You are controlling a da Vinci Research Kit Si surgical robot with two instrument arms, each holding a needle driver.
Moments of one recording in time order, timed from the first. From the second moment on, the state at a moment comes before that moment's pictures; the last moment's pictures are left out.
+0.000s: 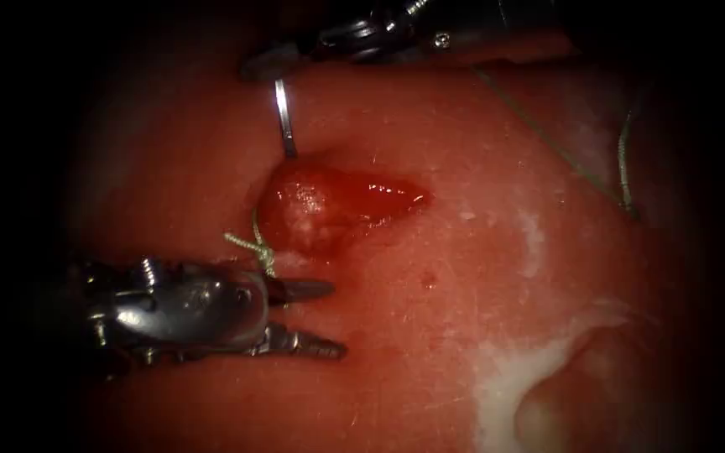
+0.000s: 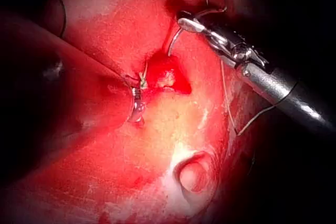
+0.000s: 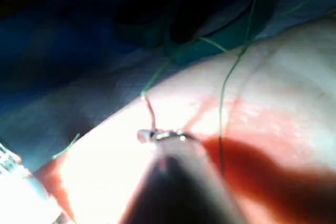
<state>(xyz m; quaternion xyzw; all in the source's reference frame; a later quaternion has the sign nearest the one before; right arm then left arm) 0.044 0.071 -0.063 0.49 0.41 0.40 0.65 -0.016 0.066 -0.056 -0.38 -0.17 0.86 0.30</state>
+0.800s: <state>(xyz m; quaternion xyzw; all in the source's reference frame) 0.044 0.068 -0.064 0.57 0.35 0.45 0.59 -0.016 0.066 -0.056 -0.38 -0.17 0.86 0.30</state>
